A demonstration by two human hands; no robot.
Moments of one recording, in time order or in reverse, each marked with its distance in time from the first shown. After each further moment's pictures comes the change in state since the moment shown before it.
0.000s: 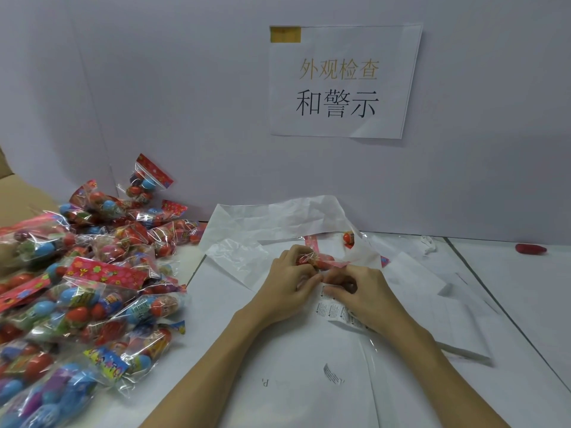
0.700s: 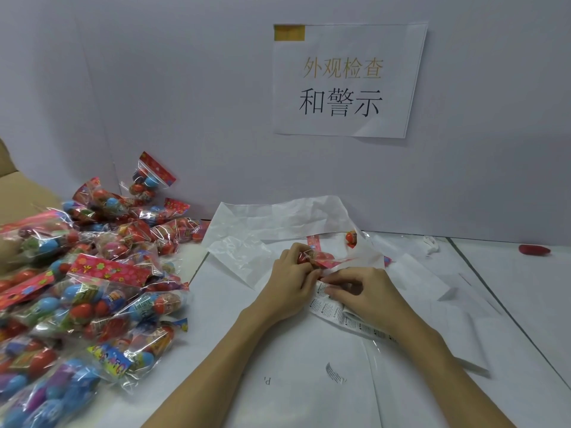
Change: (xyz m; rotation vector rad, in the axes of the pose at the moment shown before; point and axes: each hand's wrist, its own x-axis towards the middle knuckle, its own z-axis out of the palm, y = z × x) left_hand 0.003 0.000 0.005 0.047 0.044 -0.030; right_hand -0.002 0.001 -0.006 0.043 -0.068 0.001
